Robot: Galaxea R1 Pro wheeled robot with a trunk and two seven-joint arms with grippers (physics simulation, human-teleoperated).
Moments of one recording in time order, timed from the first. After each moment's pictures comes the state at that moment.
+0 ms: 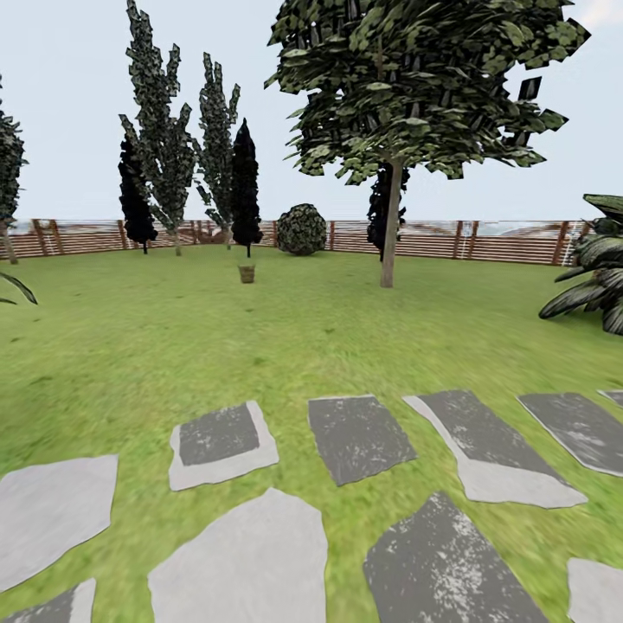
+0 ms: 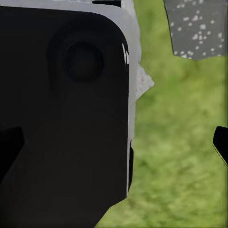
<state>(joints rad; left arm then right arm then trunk) 0.01 0.09 0.01 -0.06 0.00 0.00 -0.01 -0.04 -0.09 0.00 0.06 0.00 0.01 0.11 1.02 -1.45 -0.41</state>
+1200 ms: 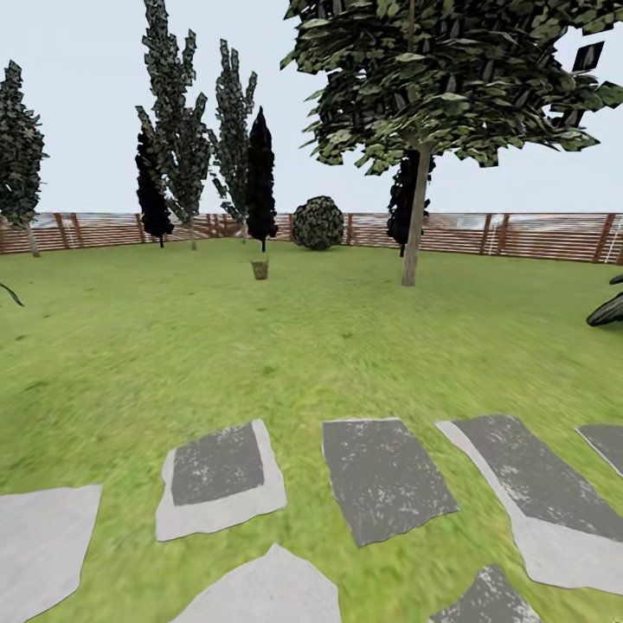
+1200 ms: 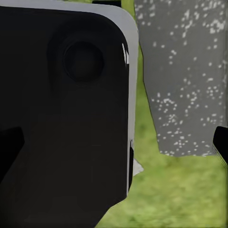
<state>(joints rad) 0.01 0.09 0.01 -0.06 0.00 0.00 -0.01 -0.04 -0.09 0.00 0.06 0.00 0.01 0.11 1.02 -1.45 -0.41</state>
